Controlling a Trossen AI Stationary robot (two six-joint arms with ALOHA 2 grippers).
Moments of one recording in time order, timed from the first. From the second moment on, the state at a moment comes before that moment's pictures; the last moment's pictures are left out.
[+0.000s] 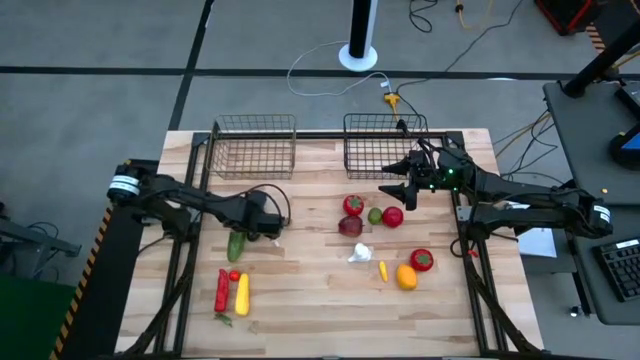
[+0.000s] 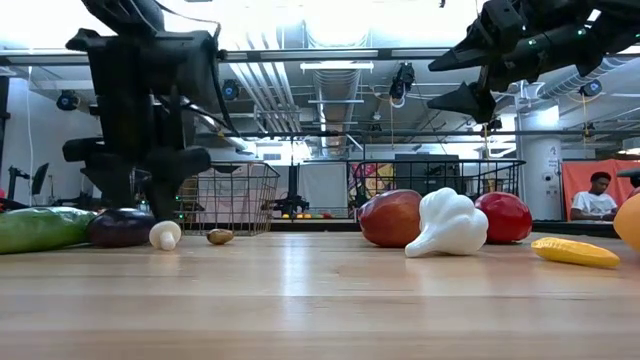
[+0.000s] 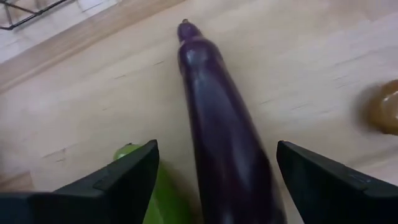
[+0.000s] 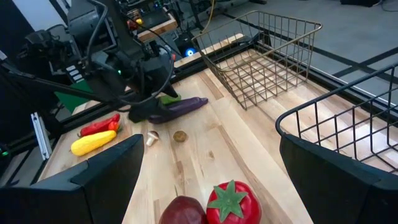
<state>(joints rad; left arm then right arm) -0.09 1.54 0.79 -0.84 -0.41 -1.28 -0.43 0.83 0.46 0.14 -0.29 0.28</state>
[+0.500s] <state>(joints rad) -0.08 1.56 0.79 -0.79 -0.37 -1.24 -0.43 0.83 0.46 0.14 -0.29 0.28</state>
